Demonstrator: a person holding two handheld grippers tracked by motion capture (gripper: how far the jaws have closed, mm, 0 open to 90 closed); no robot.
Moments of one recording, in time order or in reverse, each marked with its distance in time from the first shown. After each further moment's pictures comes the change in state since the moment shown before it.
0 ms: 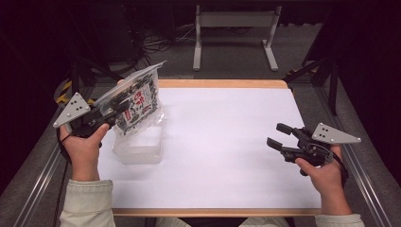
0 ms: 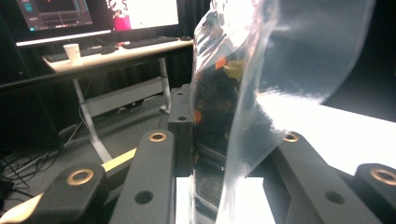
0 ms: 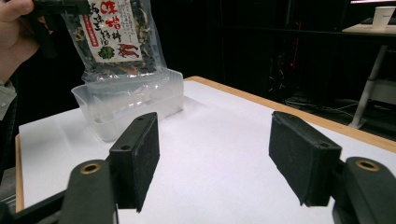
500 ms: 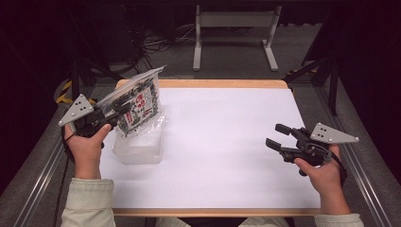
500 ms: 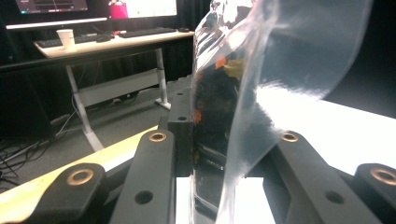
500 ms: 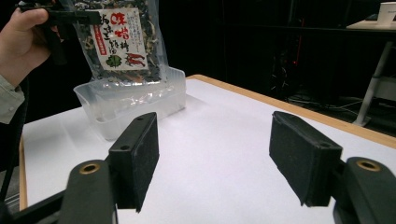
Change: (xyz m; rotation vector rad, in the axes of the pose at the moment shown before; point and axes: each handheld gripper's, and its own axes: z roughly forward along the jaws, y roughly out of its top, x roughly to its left) left arm 0.010 -0.018 0.007 0.026 -0.017 -0.042; right arm 0.000 -0.001 0.002 0.005 0.010 0.010
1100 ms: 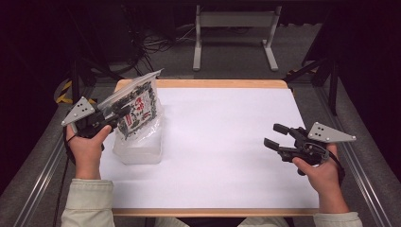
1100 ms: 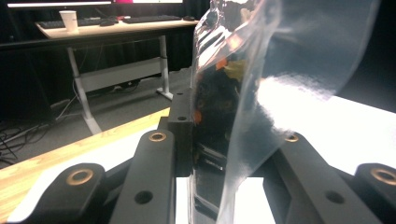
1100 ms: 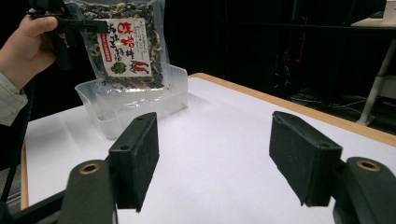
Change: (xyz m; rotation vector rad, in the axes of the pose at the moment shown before) left arm 0.010 -0.017 0.004 0.029 0.014 -0.048; right arm 0.000 0.000 0.005 0.009 0.010 -0.003
